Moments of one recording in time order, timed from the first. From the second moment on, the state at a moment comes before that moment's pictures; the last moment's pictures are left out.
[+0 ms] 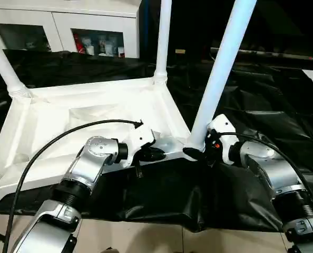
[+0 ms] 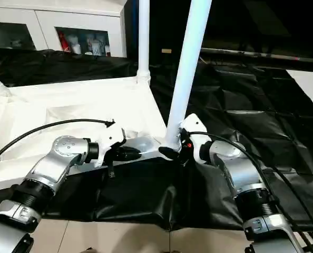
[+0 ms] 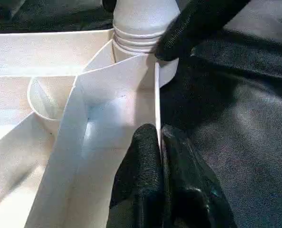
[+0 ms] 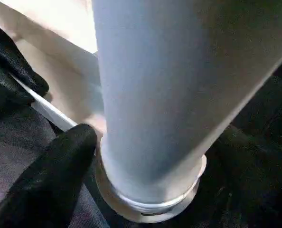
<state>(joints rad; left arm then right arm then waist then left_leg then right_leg) -0.57 0.28 -0.25 0.56 0.04 0.08 -1.07 -0.47 -0.40 0.17 0.39 0.11 0.32 0.80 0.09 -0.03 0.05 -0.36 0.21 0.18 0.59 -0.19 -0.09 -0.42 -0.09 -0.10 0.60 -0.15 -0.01</state>
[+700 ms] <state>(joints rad) -0.56 0.30 -0.26 0.53 0.04 0.14 -1.07 -0.46 -0.32 0.13 0.43 0.13 0.30 0.76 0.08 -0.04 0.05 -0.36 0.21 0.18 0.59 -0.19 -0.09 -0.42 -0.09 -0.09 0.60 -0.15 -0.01</state>
